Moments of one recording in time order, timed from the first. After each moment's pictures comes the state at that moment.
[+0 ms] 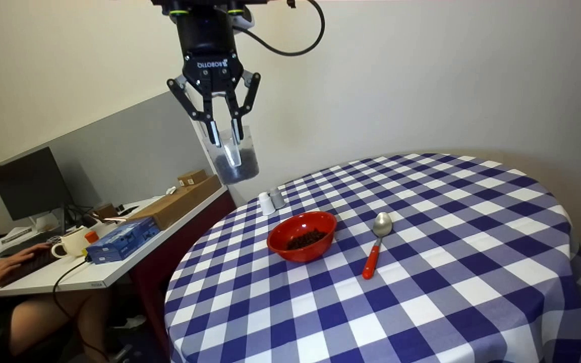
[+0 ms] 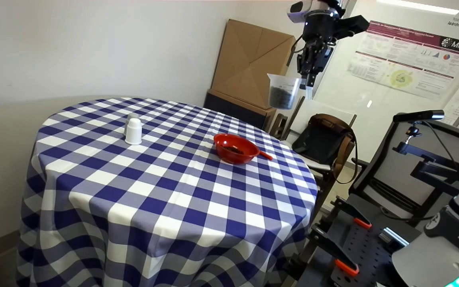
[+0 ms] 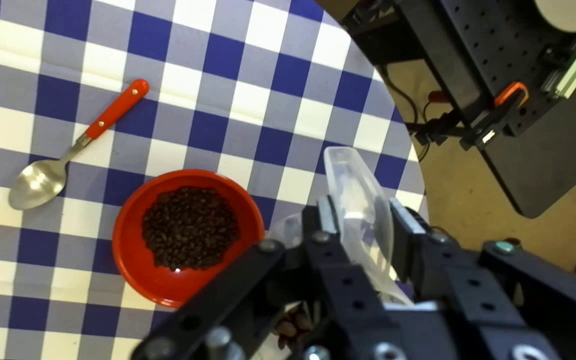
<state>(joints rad) 0.00 -0.19 -0.20 -2.27 -0.07 1.87 -1.06</state>
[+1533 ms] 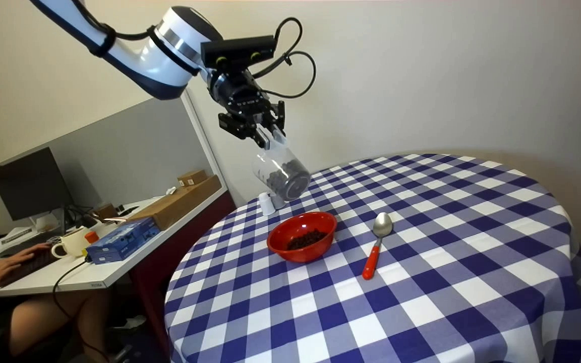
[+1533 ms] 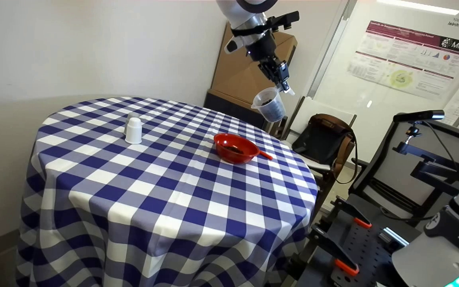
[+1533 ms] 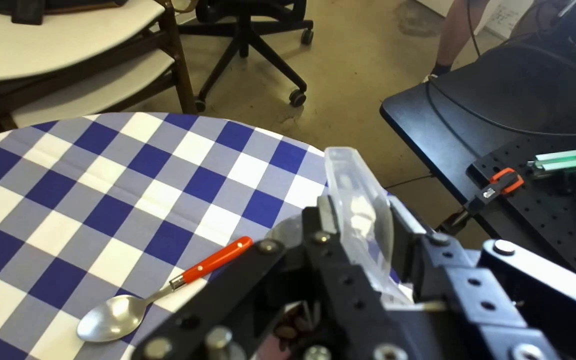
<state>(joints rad) 0.07 0.35 0.04 -1.83 -0.66 1.49 -0.76</state>
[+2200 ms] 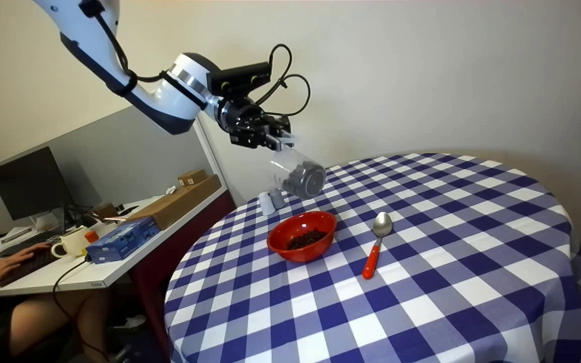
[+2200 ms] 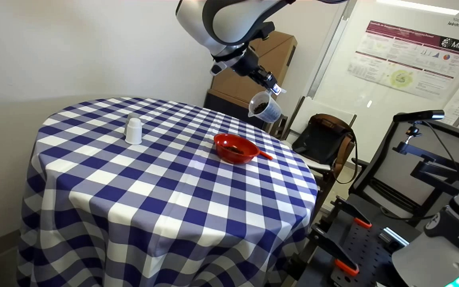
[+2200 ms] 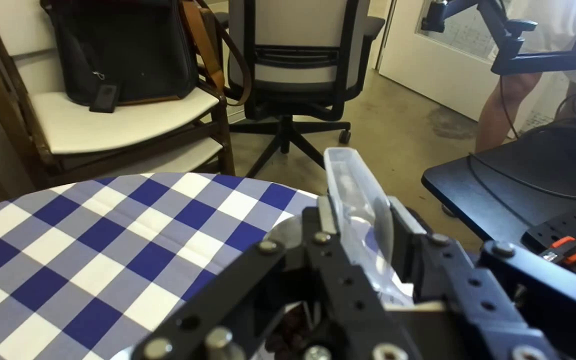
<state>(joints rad) 0.13 0.53 0.07 -1.72 -0.88 1.35 -0.68</state>
